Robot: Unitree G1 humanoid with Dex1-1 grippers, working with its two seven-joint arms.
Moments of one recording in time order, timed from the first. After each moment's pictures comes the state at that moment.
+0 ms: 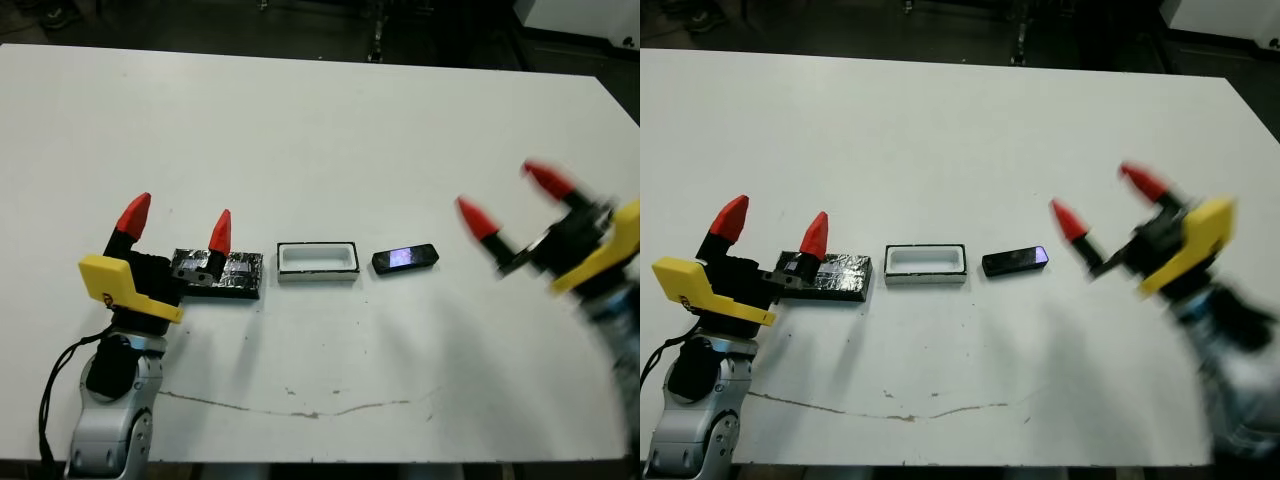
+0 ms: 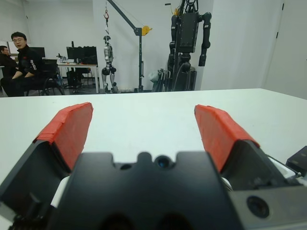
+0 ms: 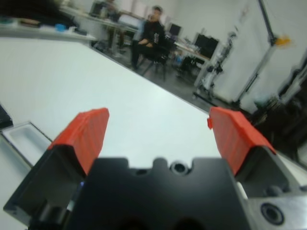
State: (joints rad) left arm 0.10 0.17 0.08 -0.30 -0.21 -0.12 -0.22; right arm -0.34 -0.74 -0.20 -0.11 0.42 0.20 0.74
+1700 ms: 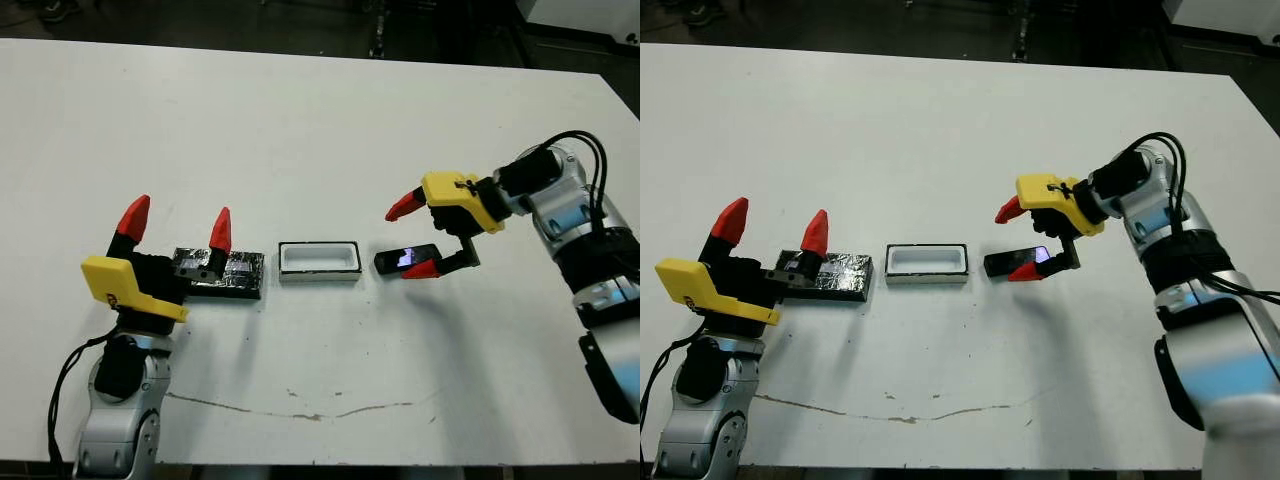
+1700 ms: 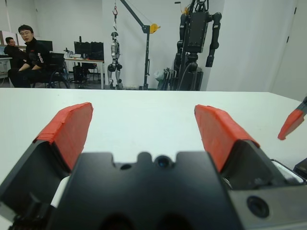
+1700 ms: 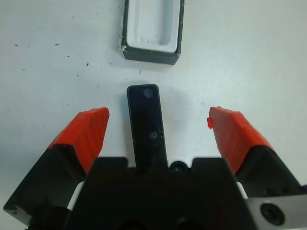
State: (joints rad) left arm 0.10 0.15 0.06 -0.30 -0.20 -0.11 -0.17; right arm -0.96 -0.57 0.42 0.81 -0.13 -0.11 1.49
